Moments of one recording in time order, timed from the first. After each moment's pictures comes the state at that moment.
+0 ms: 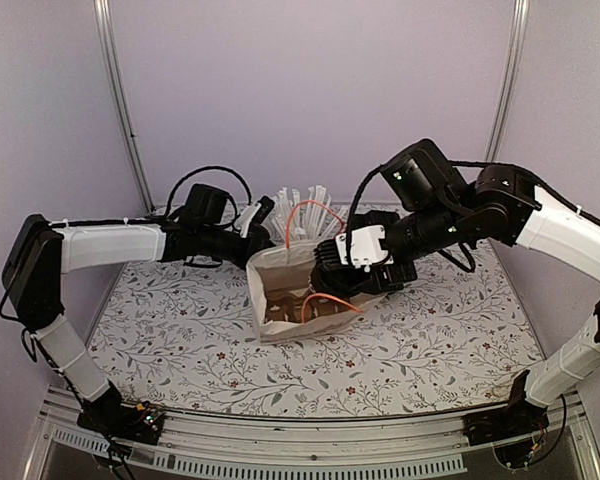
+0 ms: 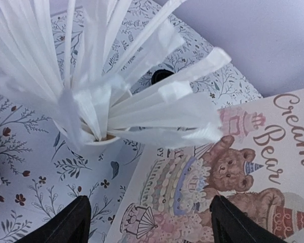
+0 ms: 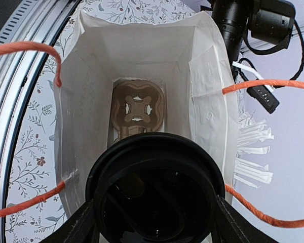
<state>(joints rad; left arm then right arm) -0.59 1.66 1.12 -0.09 0.50 -0.13 1.05 1.46 1.58 -0.93 -0.05 -0.93</state>
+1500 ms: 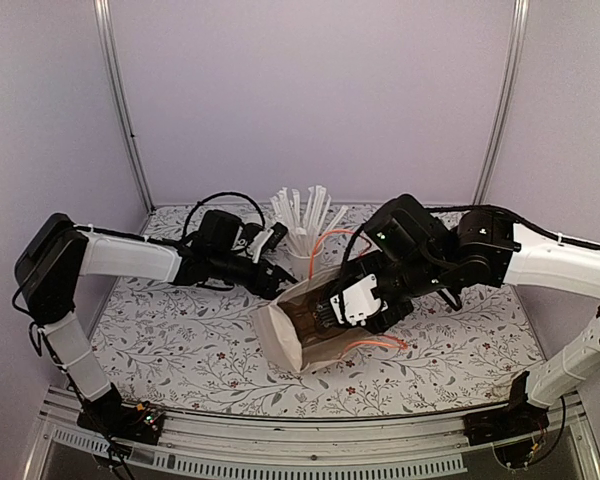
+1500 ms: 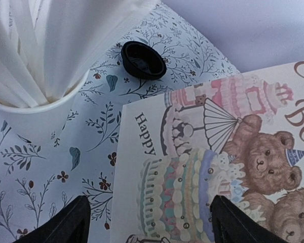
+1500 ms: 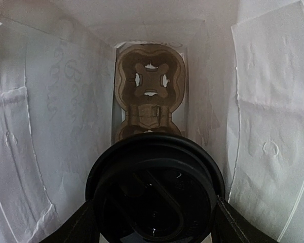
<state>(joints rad) -0.65 1.74 0.98 0.12 0.58 -0.18 1.14 1.43 1.34 -0.80 0.12 -1.05</state>
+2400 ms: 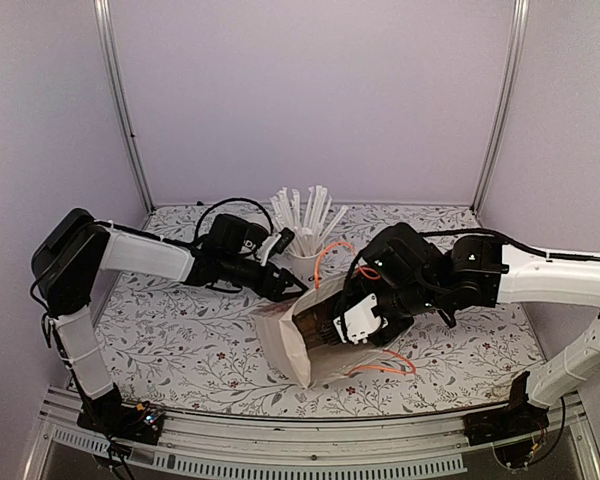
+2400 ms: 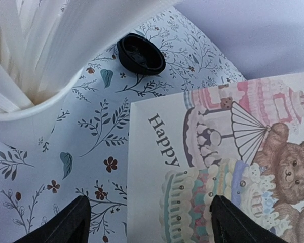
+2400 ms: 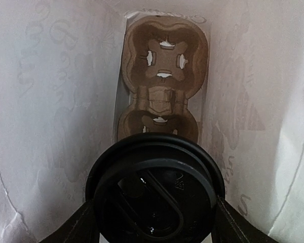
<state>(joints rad) -0.65 1.85 1.03 0.15 0.63 -0.20 1.15 1.41 1.17 -0.67 0.20 -1.12</state>
